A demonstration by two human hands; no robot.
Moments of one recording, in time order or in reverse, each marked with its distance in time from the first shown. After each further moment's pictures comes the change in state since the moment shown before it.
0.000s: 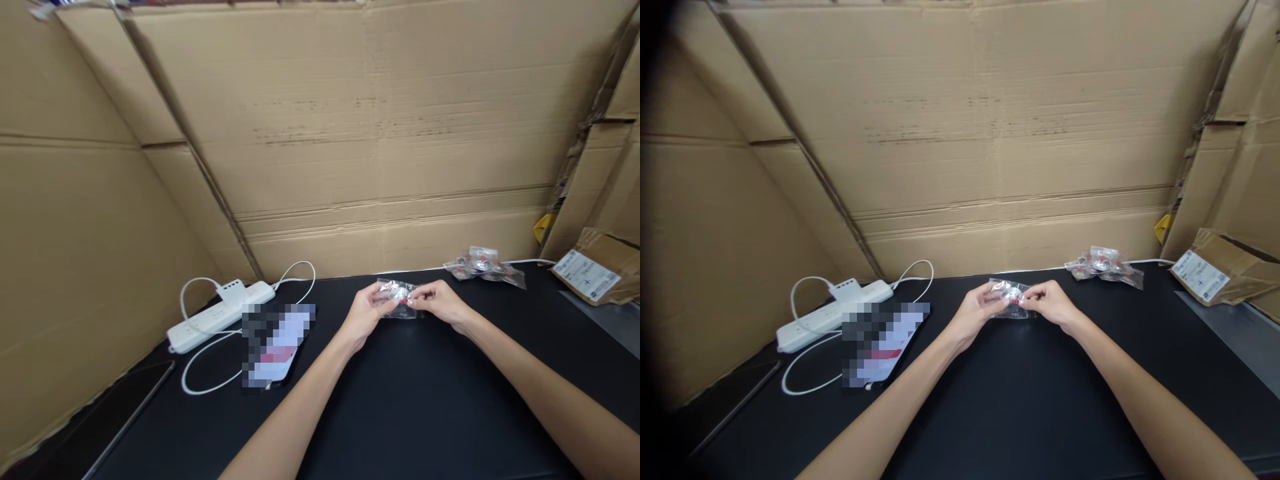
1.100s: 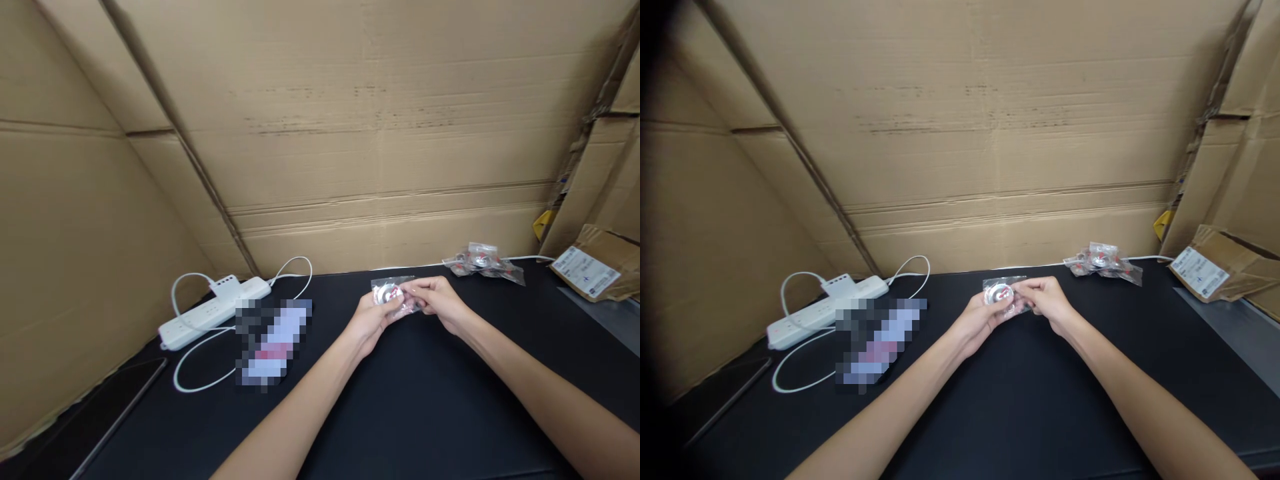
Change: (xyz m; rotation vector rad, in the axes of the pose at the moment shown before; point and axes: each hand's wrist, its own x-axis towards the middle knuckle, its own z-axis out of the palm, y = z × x) left_hand -0.006 0.000 0.024 -0.391 0.072 -0.219; right_hand -0.009 -0.022 0.015 0.288 0.101 0.126
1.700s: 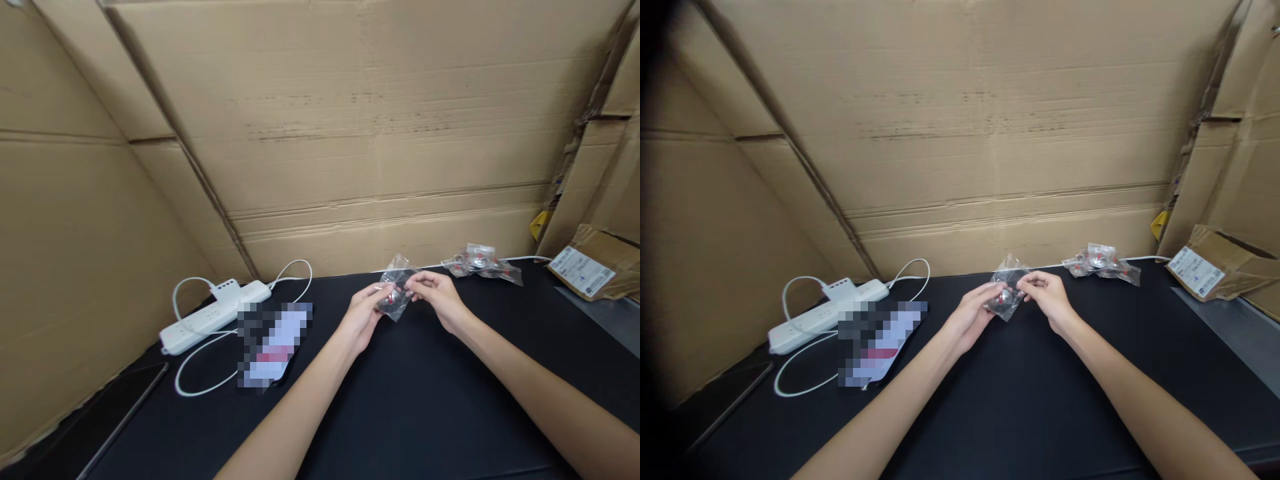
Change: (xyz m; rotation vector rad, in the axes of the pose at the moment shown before) left_hand 0.002 0.013 -0.005 0.079 0.074 0.073; right_hand 0.004 0.004 0.002 0.044 0.098 -0.214
